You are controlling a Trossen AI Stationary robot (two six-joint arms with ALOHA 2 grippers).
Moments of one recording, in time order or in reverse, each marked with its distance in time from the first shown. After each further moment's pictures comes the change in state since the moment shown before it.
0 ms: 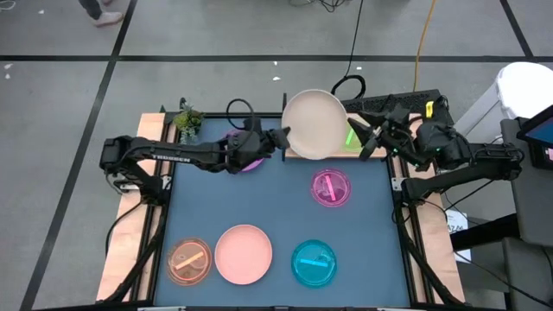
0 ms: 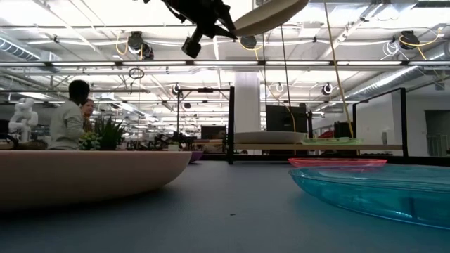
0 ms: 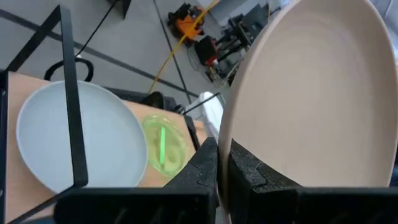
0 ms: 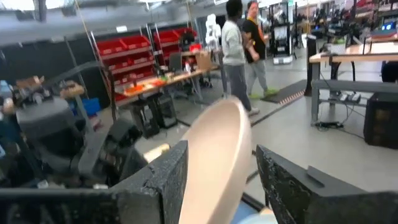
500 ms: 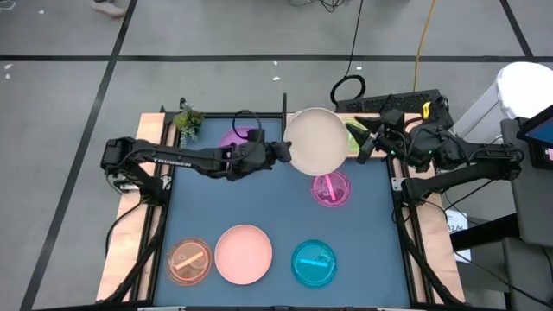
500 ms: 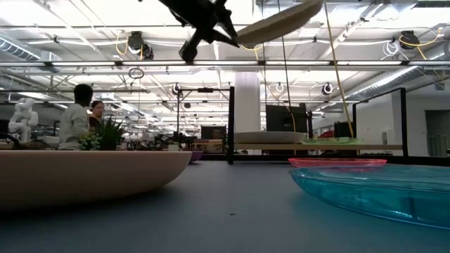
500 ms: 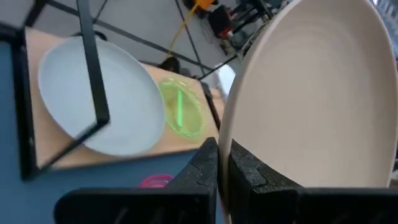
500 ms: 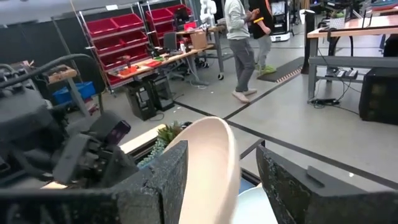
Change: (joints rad) left arm -0.052 0.005 0.000 -0.131 0.029 -0.041; right arm 0.000 0.000 -0.001 -0.105 -0.002 0.103
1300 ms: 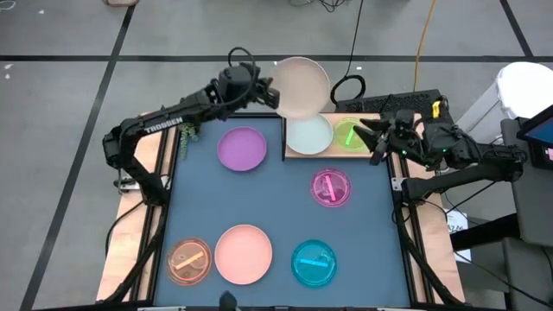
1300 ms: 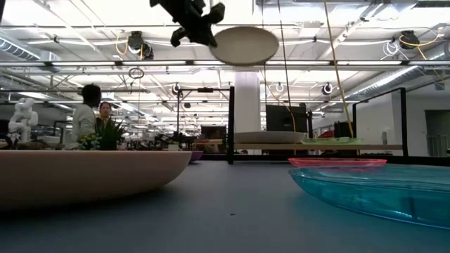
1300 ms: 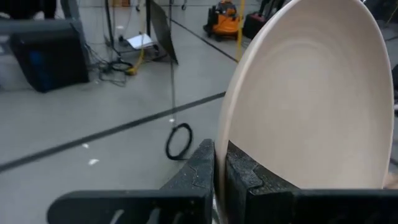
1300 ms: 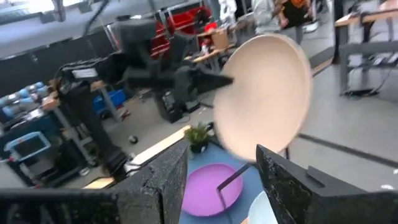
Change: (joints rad) left arm 0.444 0.016 0.341 -0.302 0.211 0.858; right arm 0.000 -0.080 -0.019 -0.025 -0.105 0.075
